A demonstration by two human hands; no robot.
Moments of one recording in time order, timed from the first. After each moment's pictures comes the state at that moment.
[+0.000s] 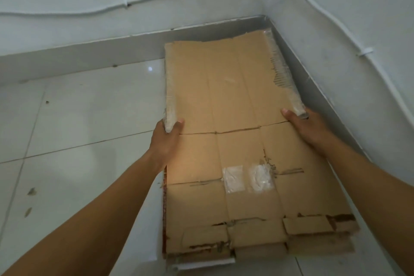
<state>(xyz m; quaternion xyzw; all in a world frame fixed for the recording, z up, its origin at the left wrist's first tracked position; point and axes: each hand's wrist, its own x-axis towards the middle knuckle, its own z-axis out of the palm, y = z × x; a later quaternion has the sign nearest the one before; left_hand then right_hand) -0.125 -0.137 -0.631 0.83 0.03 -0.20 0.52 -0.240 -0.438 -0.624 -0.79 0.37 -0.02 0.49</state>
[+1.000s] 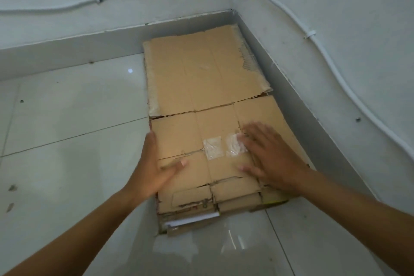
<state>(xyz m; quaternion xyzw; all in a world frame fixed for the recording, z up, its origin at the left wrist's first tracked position) -0.218 -0.093 -0.632 0.85 -0.19 -0.23 0.43 -0.346 -0.363 -0.617 -0.99 0.00 0.08 0.06</state>
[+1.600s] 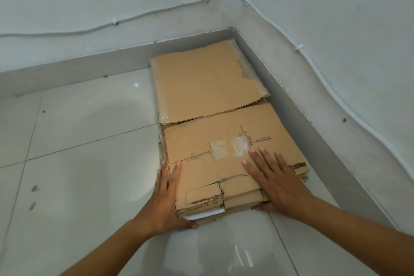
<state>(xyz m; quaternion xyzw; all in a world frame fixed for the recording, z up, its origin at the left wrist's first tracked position) -0.271 -0.059 -0.647 0.88 -0.31 -0.32 0.17 -0.407 -0.348 -0.640 -0.99 -0.02 0.12 -0.05</state>
